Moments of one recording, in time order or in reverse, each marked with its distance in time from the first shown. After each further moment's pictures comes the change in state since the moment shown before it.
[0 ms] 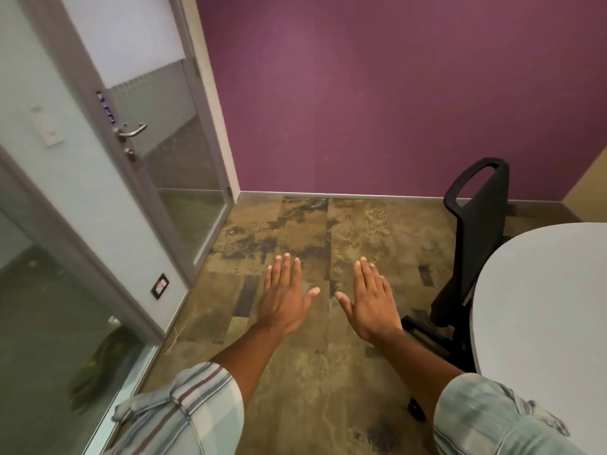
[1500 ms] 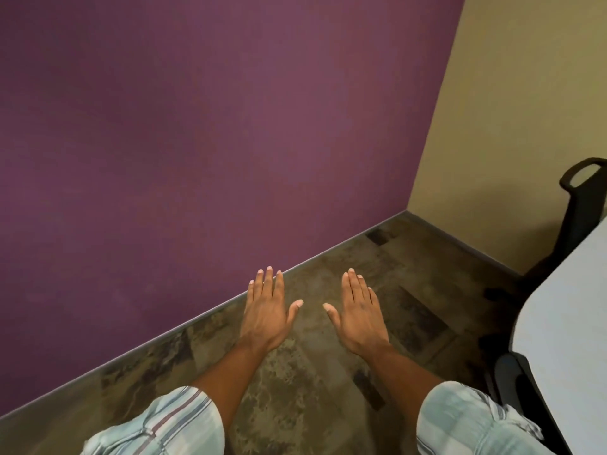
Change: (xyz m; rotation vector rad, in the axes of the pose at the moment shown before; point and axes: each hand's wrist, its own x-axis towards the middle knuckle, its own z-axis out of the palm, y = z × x) left_hand 0.973 0.259 0.146 -0.077 -0.059 0.639; right_hand 0.725 0.491 -0.012 -0.087 0.220 0.621
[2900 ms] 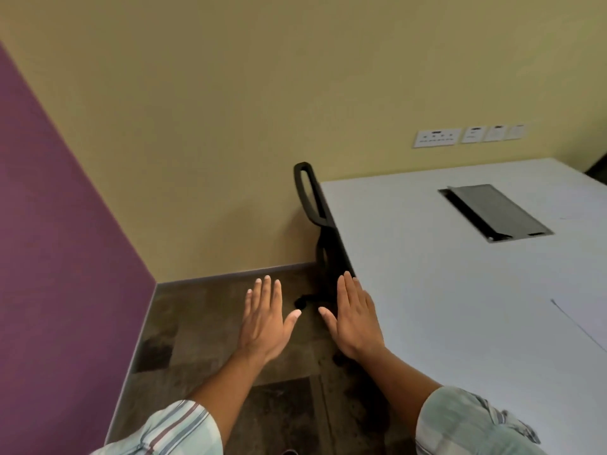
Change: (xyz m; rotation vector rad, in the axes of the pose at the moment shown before) left_hand 0.646 0.563 0.229 -0.164 -0.267 1.088; right_hand 0.299 0.570 -0.097 -0.170 0.315 1.120
